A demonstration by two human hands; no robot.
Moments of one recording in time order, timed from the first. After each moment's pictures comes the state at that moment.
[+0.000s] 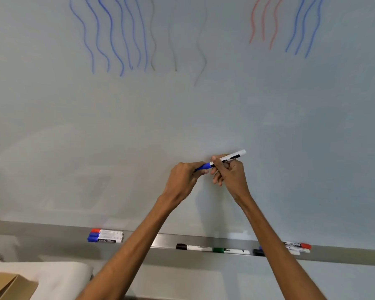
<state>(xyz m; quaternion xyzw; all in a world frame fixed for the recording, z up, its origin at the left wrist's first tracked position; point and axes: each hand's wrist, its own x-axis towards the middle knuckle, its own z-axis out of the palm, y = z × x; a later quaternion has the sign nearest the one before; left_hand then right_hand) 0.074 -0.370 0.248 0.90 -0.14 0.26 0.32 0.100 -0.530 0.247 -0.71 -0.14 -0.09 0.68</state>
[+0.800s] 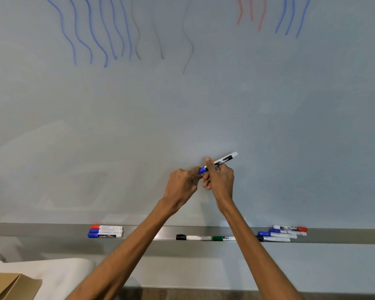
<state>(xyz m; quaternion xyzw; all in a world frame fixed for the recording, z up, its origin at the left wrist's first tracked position) 0.075 -0.375 0.199 0.92 -0.16 0.28 0.23 0.082 -0.504 0.206 -0.67 0.02 -0.12 0.73</state>
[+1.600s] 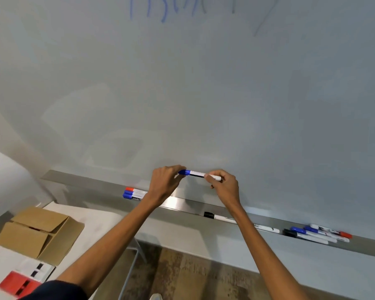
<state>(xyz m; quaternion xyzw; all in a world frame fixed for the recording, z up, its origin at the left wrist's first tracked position) 0.043 -0.229 0.117 0.96 -0.01 0.25 0.15 0.083 -0.439 0.105 -0.78 -0.05 0.03 0.62</state>
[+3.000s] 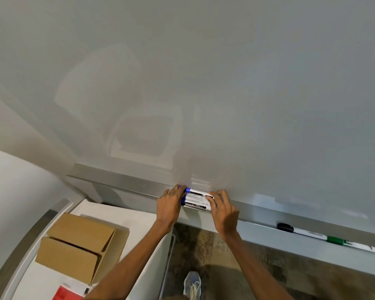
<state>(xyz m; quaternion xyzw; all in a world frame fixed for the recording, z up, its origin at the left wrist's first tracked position) 0.025 -0.012 -0.030 0.98 0.09 0.05 0.16 0.069 -0.198 -0.079 -0.91 -0.19 -0.21 0.31</state>
